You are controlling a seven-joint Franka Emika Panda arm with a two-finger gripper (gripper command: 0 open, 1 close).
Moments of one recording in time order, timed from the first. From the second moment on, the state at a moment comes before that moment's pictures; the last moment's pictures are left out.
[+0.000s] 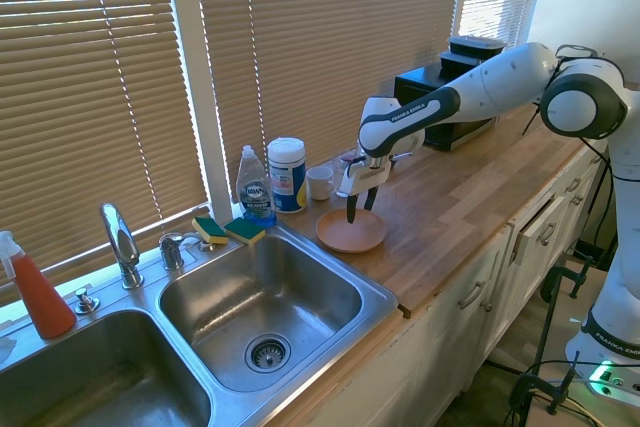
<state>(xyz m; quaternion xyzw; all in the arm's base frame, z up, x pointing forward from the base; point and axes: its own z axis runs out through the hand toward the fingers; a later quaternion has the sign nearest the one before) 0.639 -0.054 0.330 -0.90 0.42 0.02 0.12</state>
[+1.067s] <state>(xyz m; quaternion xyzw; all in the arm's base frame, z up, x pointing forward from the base) 0.646 -0.067 0.312 -0.90 0.41 0.05 0.14</state>
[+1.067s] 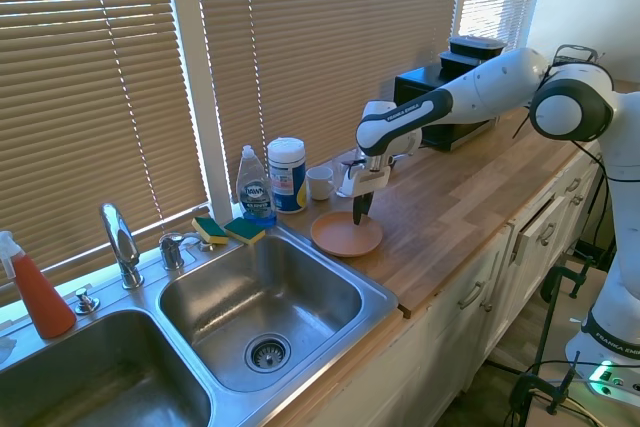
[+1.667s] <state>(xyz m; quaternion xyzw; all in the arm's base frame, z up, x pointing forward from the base) 0.650 -0.090 0.304 -0.90 0.38 0.09 0.19</state>
